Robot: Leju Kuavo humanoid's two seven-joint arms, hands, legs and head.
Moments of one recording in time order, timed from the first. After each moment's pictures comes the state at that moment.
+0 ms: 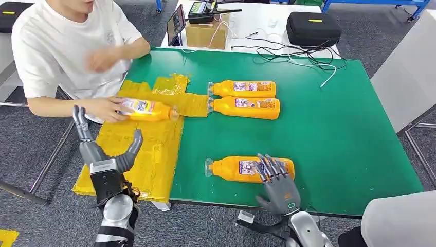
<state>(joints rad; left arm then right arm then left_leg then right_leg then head) -0.06 -0.33 0.03 -1.50 -0.30 0.70 -0.70 -0.06 -0.08 0.29 -1.13 1.31 -0.68 -0.22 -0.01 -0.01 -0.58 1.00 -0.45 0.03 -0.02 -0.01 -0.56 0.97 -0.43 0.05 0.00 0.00</state>
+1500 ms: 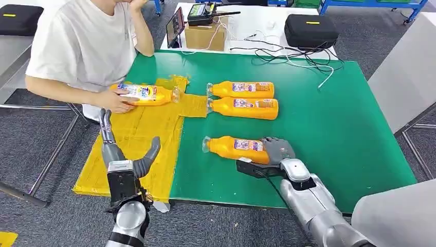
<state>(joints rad) -0.04 -0.33 -0.09 -1.47 -0.35 0.70 -0.59 -0.55 -0.06 0.44 -0.68 1.22 -0.05 0.09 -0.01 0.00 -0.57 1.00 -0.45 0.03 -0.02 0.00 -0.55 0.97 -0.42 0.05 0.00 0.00</state>
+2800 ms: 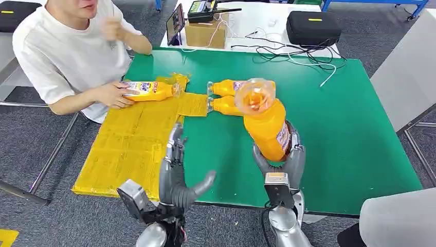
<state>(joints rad) -0.02 -0.16 -0.64 -1.52 0.34 0.38 -0.64 -0.12 0.13 0.28 -1.38 0.27 -0.64 -0.63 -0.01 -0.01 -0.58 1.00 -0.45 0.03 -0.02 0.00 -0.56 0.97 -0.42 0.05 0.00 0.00</state>
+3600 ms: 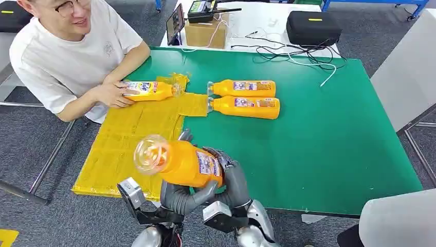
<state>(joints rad) -0.02 -0.13 -0.65 -1.54 0.39 0.32 -0.57 -0.13 0.13 0.62 -1.27 0.42 -0.46 -0.54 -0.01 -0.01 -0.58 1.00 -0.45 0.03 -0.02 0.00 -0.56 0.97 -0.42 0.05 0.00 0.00</state>
